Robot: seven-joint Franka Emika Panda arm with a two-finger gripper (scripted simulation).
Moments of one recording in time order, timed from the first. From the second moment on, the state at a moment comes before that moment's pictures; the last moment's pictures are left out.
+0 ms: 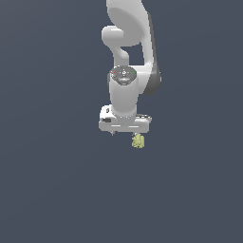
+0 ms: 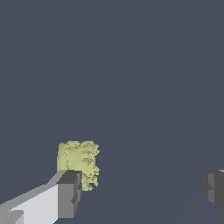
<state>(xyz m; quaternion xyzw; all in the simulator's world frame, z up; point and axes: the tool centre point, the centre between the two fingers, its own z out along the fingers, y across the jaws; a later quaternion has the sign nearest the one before) 0.004 0.011 0.143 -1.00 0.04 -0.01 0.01</state>
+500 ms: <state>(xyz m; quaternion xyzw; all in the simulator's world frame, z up) -0.018 0.076 0.097 -1.00 0.04 0.00 0.00</state>
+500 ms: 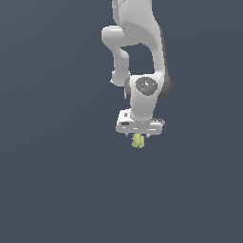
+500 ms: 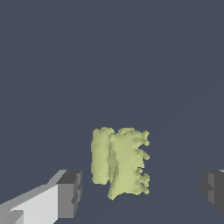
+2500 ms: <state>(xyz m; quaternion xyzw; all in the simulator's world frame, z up) -0.023 0.083 0.045 -1.00 0.04 0.00 0.00</state>
